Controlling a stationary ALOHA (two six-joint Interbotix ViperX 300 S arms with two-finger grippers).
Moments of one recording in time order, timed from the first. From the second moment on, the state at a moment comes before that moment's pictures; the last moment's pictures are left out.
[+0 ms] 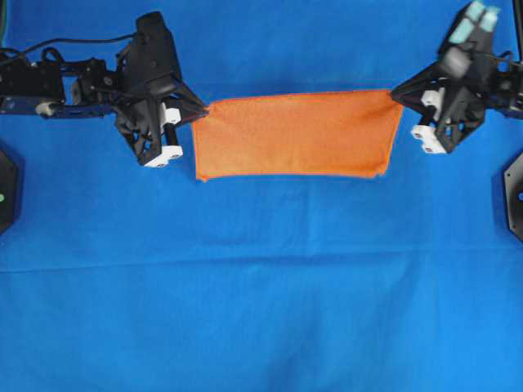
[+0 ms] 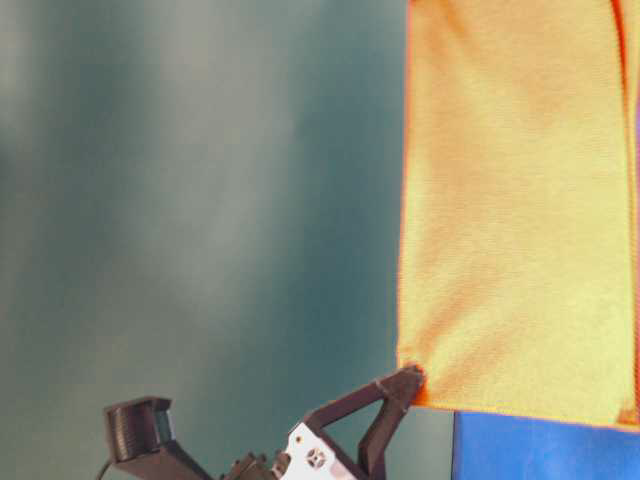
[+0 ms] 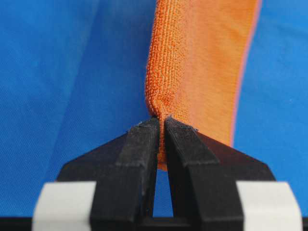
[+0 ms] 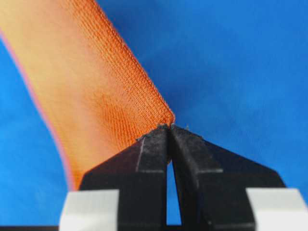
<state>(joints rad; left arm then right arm) 0.26 -0.20 0.79 -0.02 0.14 0.04 -0.40 -0.56 1.05 -0.18 0.18 0.32</state>
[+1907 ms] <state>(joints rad) -0.05 0.25 0.23 -0.02 -0.05 0.22 -0.59 -0.18 0.69 -0.43 0.05 0.32</state>
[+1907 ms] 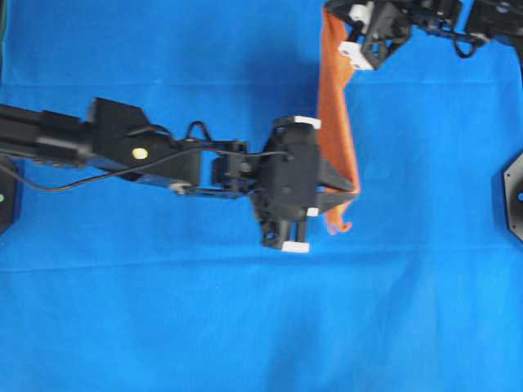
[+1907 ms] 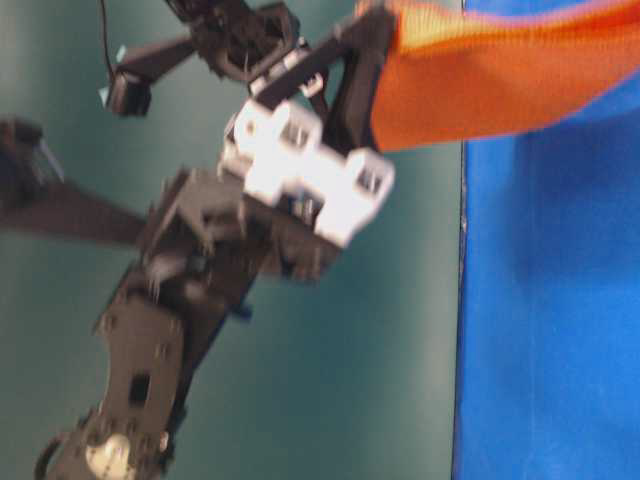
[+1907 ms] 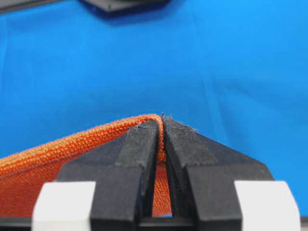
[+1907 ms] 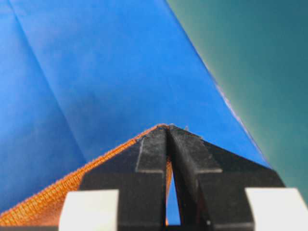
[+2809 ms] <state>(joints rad) -0.10 0.23 0.53 -0.03 -0.21 0.05 -0.48 0.08 0.56 -0.43 0.02 0.31</state>
